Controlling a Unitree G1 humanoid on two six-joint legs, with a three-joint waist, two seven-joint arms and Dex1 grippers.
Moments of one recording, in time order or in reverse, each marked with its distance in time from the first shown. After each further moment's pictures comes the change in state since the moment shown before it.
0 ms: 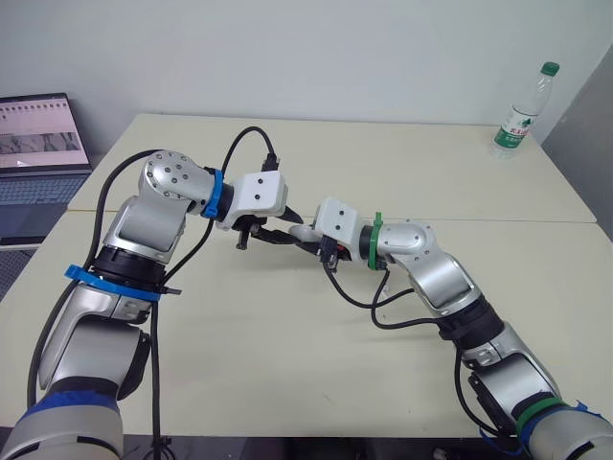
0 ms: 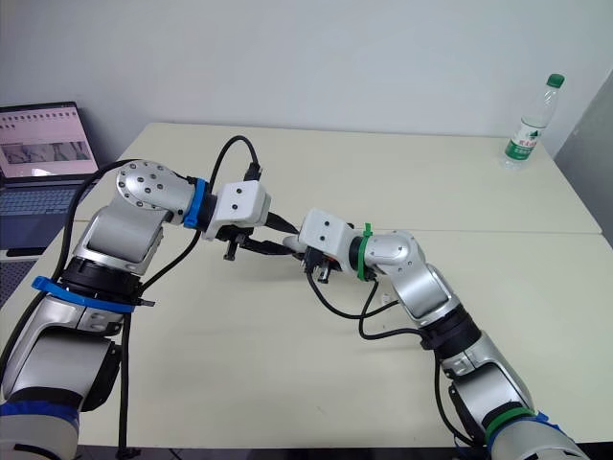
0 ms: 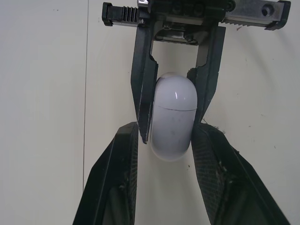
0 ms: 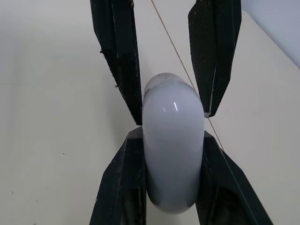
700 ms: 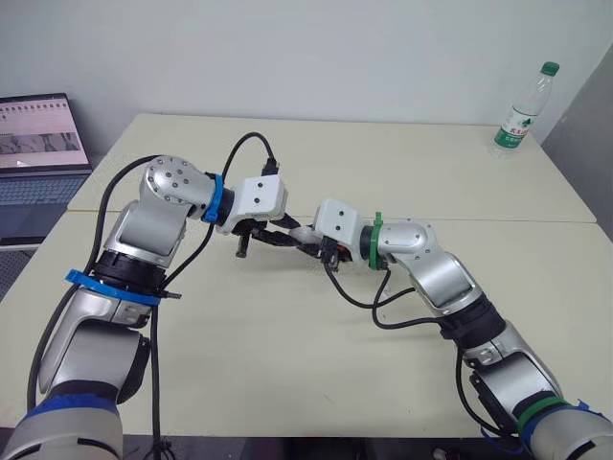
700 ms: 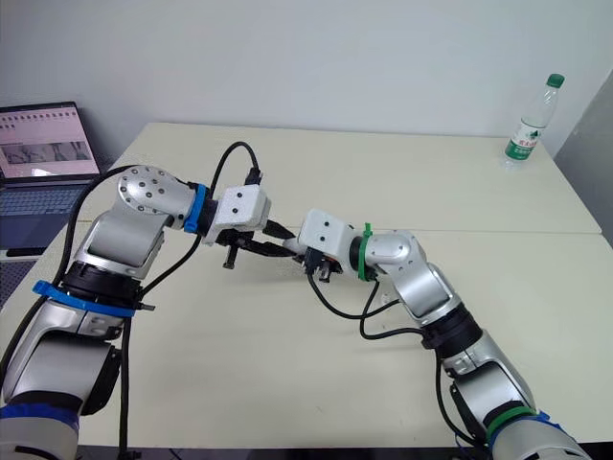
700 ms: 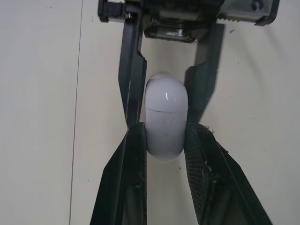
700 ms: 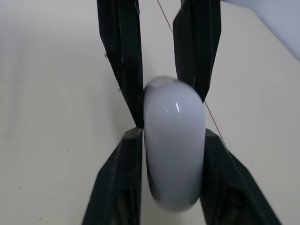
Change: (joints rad) left arm 0.046 -0.001 0.005 -0.028 -0.025 0.062 0.008; right arm -0.004 -0.001 -0.003 -0.040 0.034 0.008 0.038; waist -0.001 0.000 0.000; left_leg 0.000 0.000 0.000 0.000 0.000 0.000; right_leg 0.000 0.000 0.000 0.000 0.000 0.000
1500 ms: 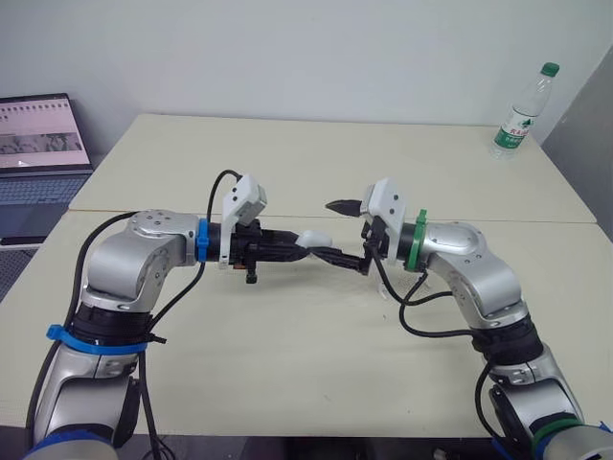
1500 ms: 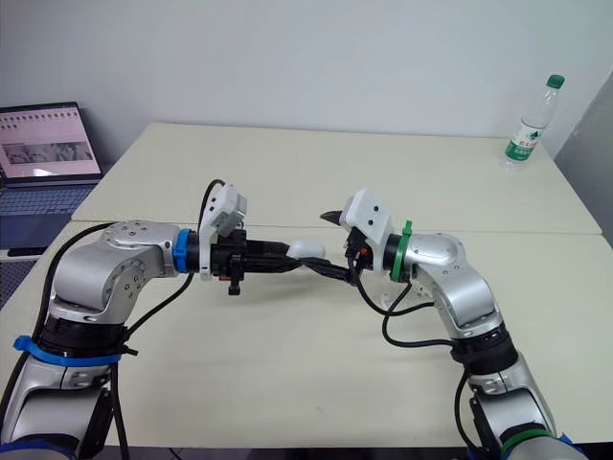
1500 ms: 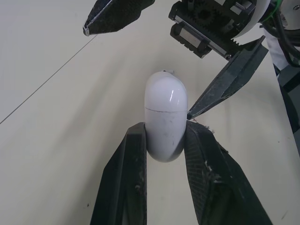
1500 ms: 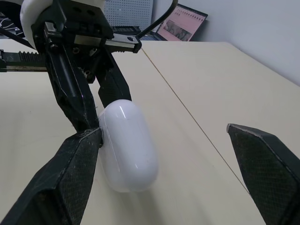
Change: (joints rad) left arm 0.246 -0.008 0.215 -0.362 -0.399 0.664 0.261; right arm 0.127 -0.076 -0.187 -0.165 0.248 0.103 -0.014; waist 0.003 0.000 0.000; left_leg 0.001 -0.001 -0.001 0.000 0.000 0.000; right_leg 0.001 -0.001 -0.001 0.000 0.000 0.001
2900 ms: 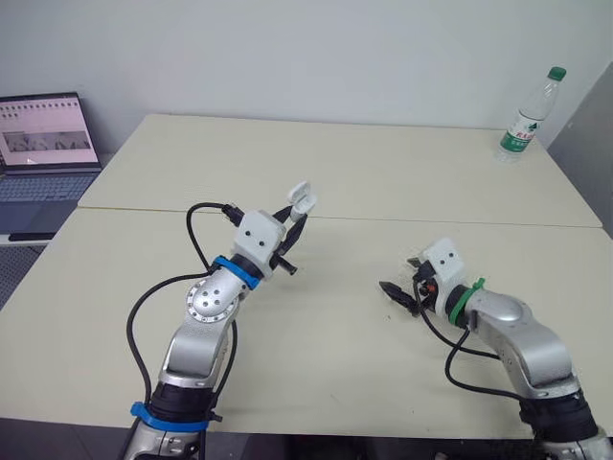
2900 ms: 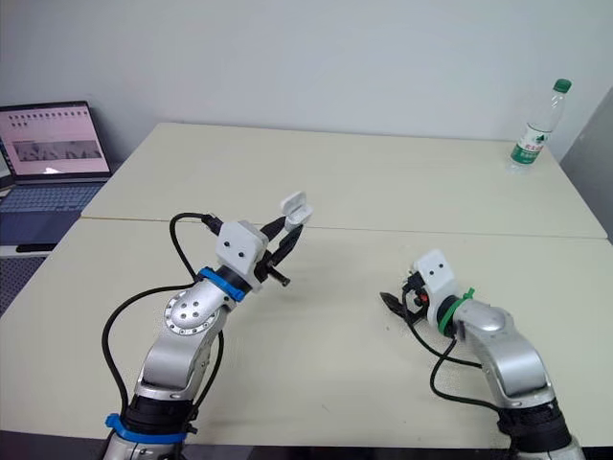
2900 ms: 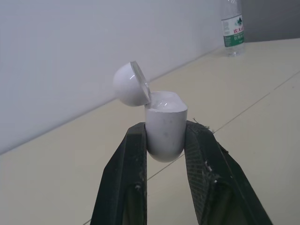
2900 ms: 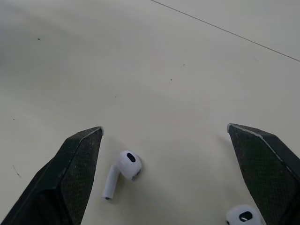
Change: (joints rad) left arm 0.370 -0.422 -0.018 -0.125 0.453 -0.719 0.779; right arm 0.463 -0.100 -0.146 -0.196 -0.007 0.214 -0.376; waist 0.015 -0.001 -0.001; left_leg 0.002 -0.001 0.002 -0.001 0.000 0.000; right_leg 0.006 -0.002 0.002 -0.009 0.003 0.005
